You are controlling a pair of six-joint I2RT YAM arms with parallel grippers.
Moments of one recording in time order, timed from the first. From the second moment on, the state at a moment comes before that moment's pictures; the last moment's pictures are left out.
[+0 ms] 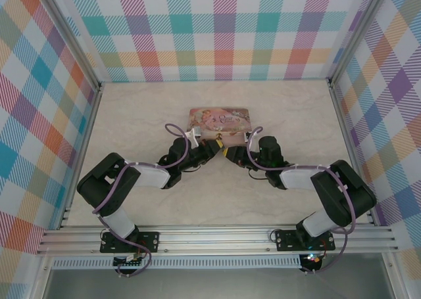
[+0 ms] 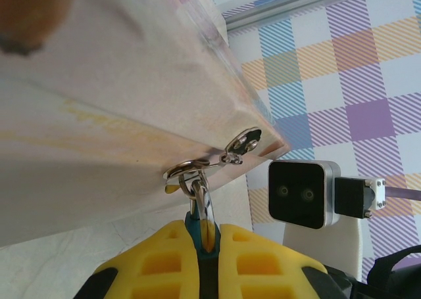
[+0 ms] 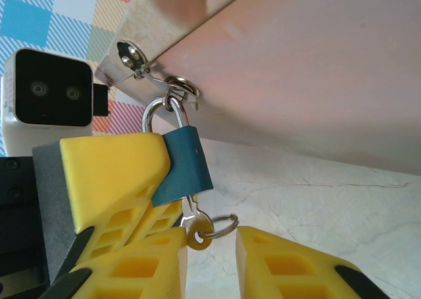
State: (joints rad) left arm -0.68 1.68 0.62 0.83 0.25 -1.18; right arm 0.53 1.52 0.49 0.65 -0.52 0.97
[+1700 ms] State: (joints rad) left arm -0.68 1.63 0.68 0.56 0.17 -1.26; right arm 0.57 1.34 0.40 0.46 -0.27 0.60
